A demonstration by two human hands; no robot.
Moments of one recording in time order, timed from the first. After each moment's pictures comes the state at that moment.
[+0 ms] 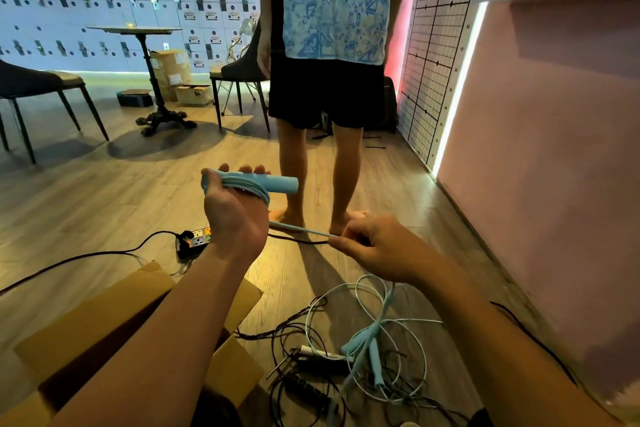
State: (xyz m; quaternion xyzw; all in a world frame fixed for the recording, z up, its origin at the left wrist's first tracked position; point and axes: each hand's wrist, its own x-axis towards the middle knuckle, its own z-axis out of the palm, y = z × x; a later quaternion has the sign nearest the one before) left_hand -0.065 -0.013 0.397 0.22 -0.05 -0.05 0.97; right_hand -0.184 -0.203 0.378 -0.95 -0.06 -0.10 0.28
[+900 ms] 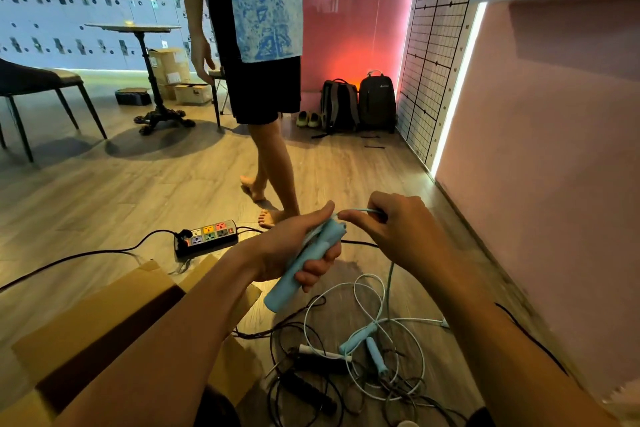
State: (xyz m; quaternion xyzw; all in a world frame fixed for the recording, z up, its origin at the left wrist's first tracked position) left_hand -0.109 -0.024 0.394 0.62 -0.30 -0.49 0.54; right_hand -0.192 -0.210 0.394 -0.94 0.02 -0.28 0.20
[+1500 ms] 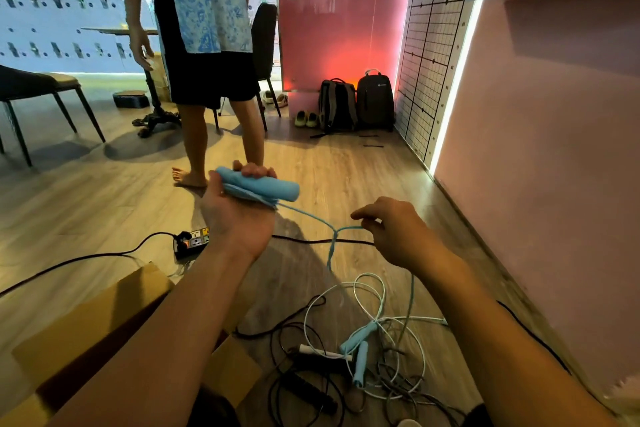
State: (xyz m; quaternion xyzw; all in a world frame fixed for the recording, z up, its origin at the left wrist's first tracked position) left_hand -0.072 -0.014 0.397 0.11 -0.08 -0.18 0.97; right_hand -0.182 -0.220 0.385 -0.96 0.07 -0.14 0.21
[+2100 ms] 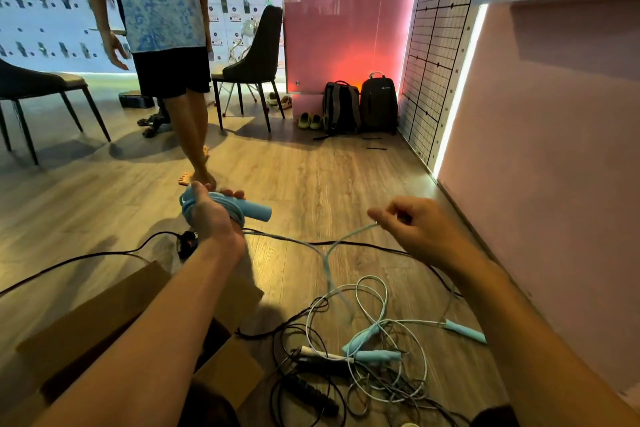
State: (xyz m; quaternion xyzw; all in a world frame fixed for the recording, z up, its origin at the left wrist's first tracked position) left_hand -0.033 0.008 0.371 0.35 0.11 0.05 0.93; right_hand -0.201 -0.241 0.393 -0.93 0.03 -0.20 0.32
